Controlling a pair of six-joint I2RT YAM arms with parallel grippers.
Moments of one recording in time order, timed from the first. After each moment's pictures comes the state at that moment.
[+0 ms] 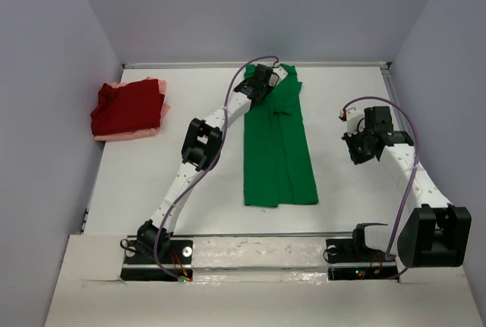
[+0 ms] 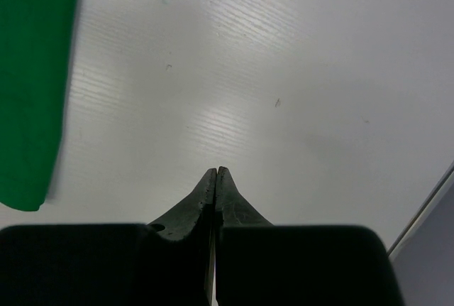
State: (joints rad) left arm -0.56 2.74 2.51 -0.43 -0.19 0.39; right arm -0.01 1.21 0.91 -0.74 -0.10 -0.39
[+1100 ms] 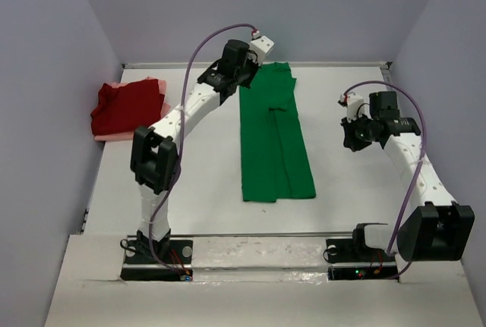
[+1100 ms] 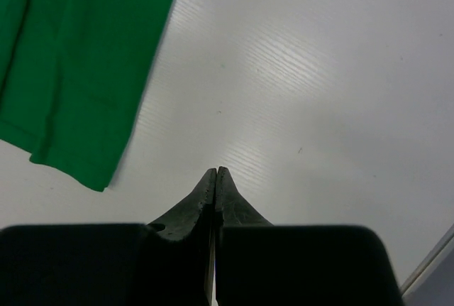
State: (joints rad) left arm -0.55 2.03 1.89 -0.33 -0.09 0.25; right arm -0.01 1.24 1.07 -0.81 -0.27 -0.40
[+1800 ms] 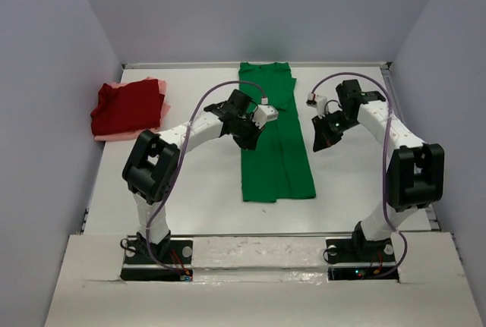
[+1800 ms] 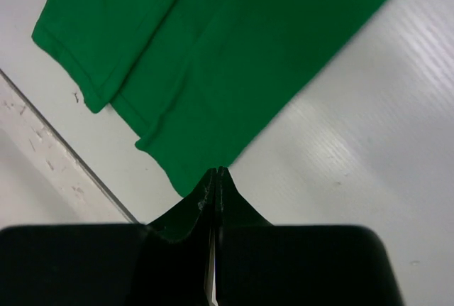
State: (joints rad) left arm -0.62 1.86 1.37 -0.50 0.38 0.25; right arm 0.10 1.66 1.34 -1.00 -0.59 -0.46
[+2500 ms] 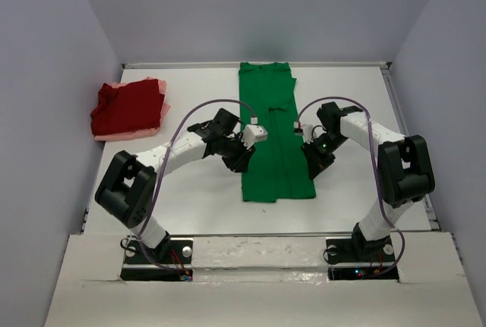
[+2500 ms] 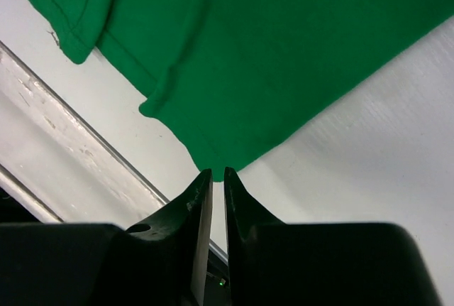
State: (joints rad) left arm -0.64 1.62 1.07 -0.49 0.48 0.28; right arm 0.25 1.72 1.16 -1.04 -0.52 -0.41
